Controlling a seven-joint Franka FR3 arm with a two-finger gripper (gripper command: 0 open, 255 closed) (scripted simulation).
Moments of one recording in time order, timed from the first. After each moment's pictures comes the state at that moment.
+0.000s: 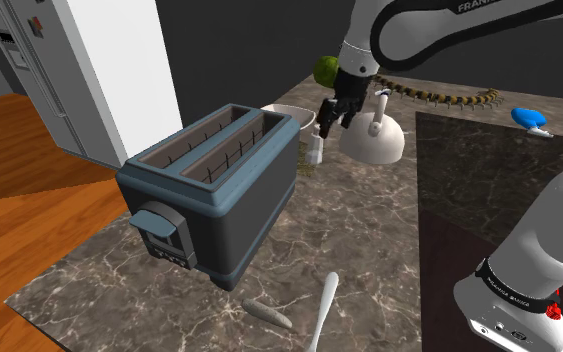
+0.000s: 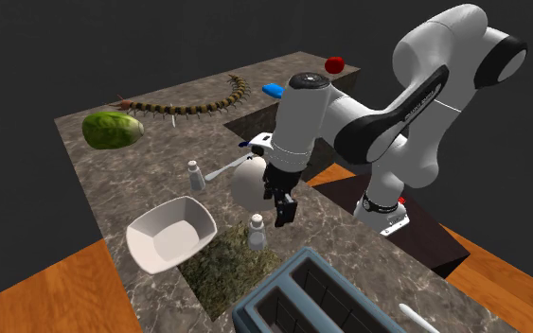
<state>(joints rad) -0.03 -0.37 0.21 -2.34 0.05 2.16 0.17</state>
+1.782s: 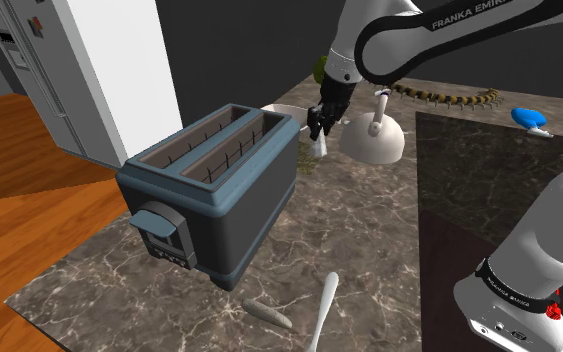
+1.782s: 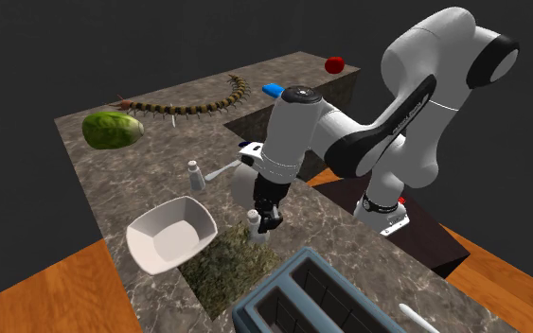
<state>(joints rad) -0.04 -0.28 0.24 -2.32 0.01 2.28 0.21</state>
